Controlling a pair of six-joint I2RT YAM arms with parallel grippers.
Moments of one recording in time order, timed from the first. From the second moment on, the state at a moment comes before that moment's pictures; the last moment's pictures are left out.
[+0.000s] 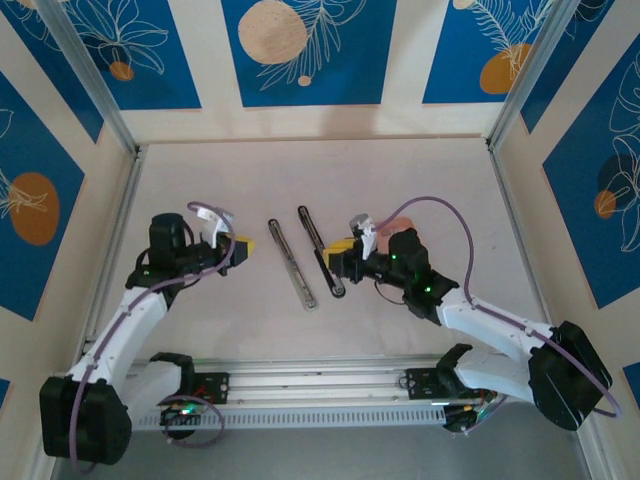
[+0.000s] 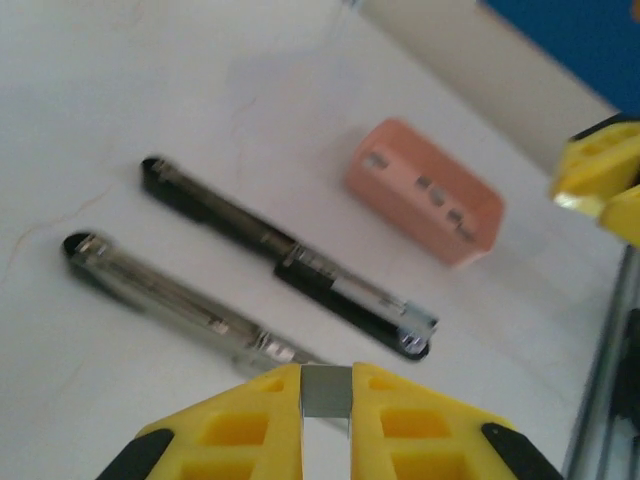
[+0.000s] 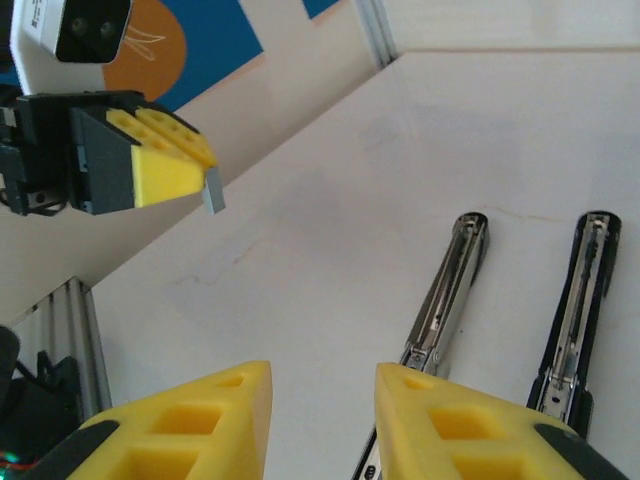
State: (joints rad) left arm -0.13 0.96 0.60 -0.12 0.81 -0.07; right arm 0.67 1.08 0.51 0.34 -0.39 0.30
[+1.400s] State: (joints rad) left arm -0.31 0.92 0.45 0.56 1.08 -0.30; right arm 0.74 1.46 0.93 0.25 -1.00 -0.02
